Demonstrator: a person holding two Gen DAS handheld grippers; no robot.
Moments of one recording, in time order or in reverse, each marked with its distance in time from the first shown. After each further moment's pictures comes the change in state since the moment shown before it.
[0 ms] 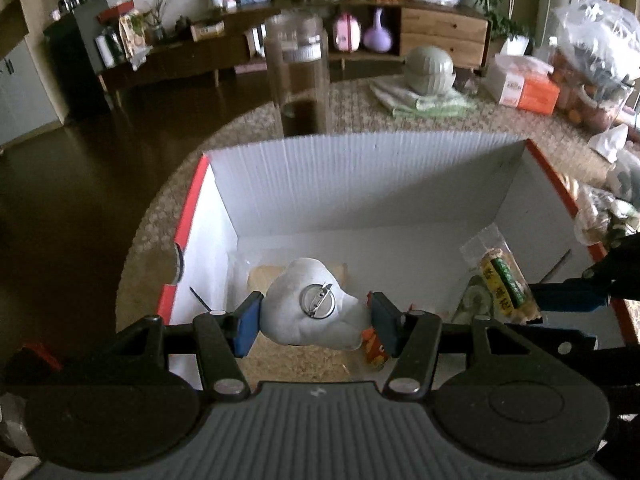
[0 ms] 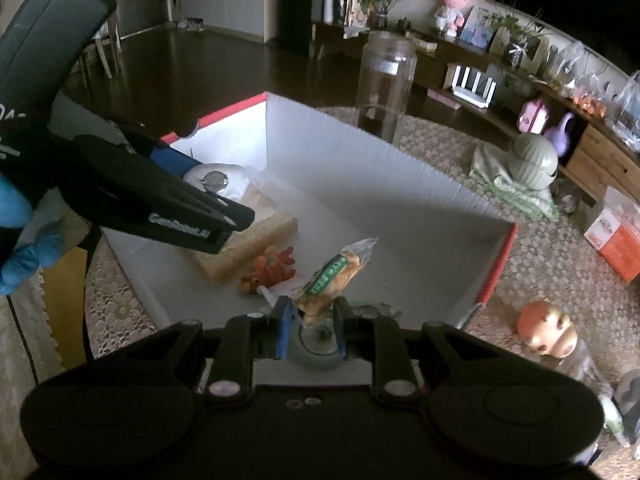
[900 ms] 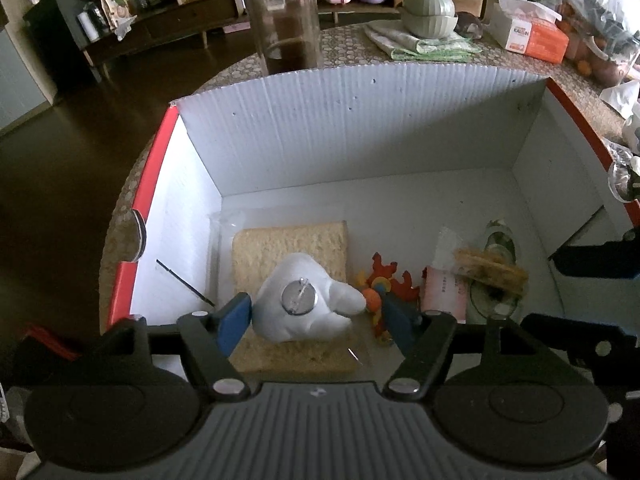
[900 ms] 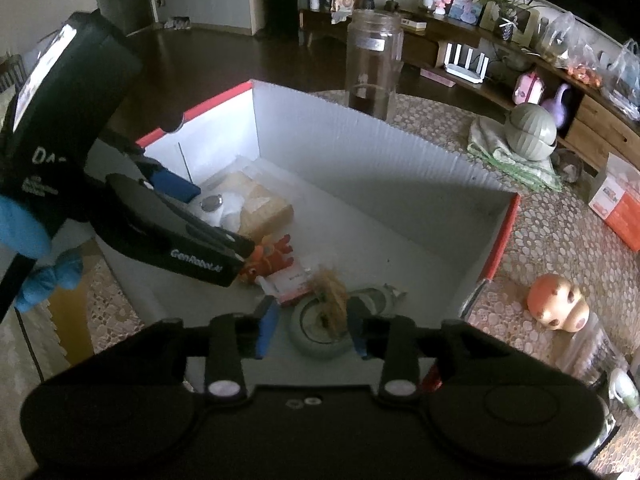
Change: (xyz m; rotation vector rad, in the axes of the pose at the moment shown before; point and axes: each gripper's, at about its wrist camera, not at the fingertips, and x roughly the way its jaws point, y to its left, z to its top) left arm 0.030 -0.006 -0.003 0.043 0.132 0.011; right arm 0.000 -0.009 -0.003 0.081 0.016 0.018
